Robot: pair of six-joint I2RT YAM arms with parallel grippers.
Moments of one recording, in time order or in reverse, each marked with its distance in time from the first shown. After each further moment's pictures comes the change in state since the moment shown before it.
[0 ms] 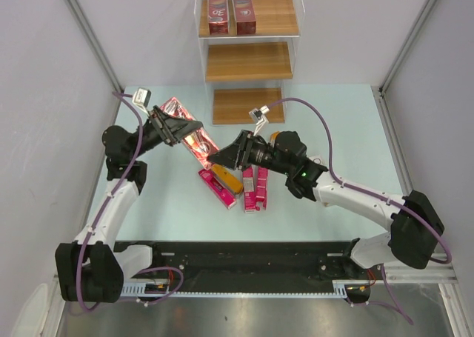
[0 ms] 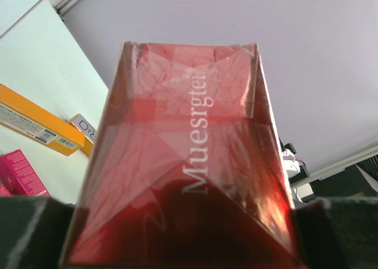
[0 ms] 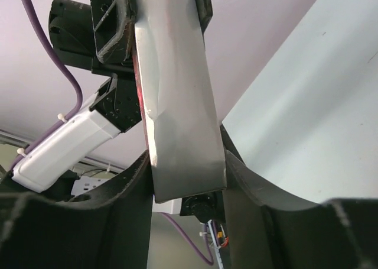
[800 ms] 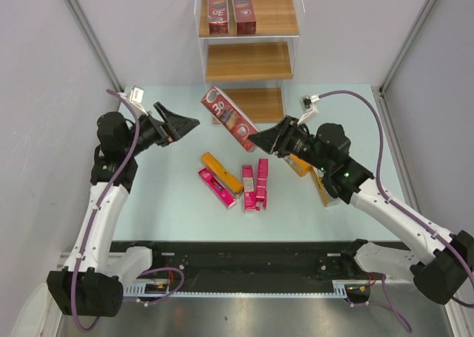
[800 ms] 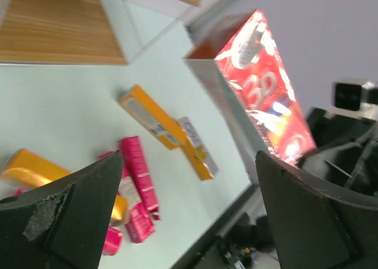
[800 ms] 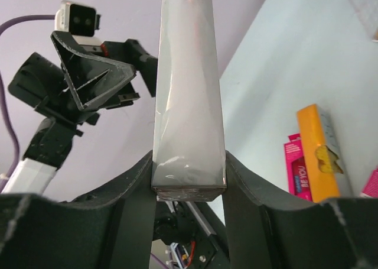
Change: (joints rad) left arm 0.000 -0.095 0.195 -0.740 -0.241 0.533; right arm -0.183 -0.270 -0.018 -0.298 0.109 -0.085
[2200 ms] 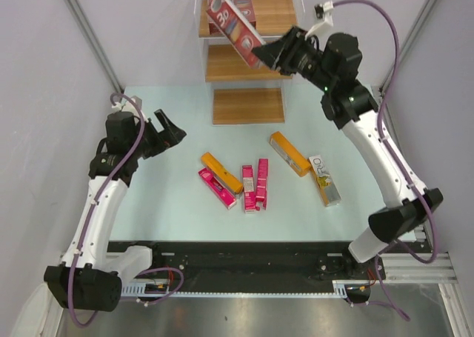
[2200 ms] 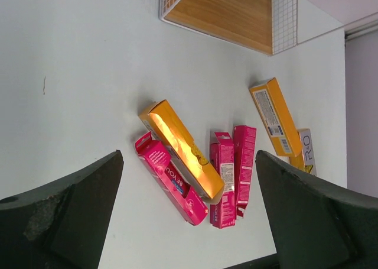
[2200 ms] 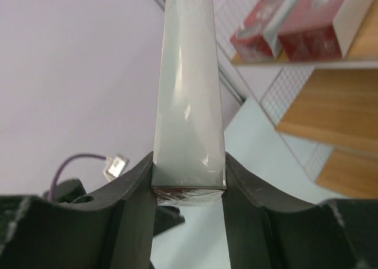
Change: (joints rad) left arm -0.030 0.035 0.121 -0.505 -0.527 0.253; right arm -0.225 0.436 0.865 -0.323 -0.066 -0.174
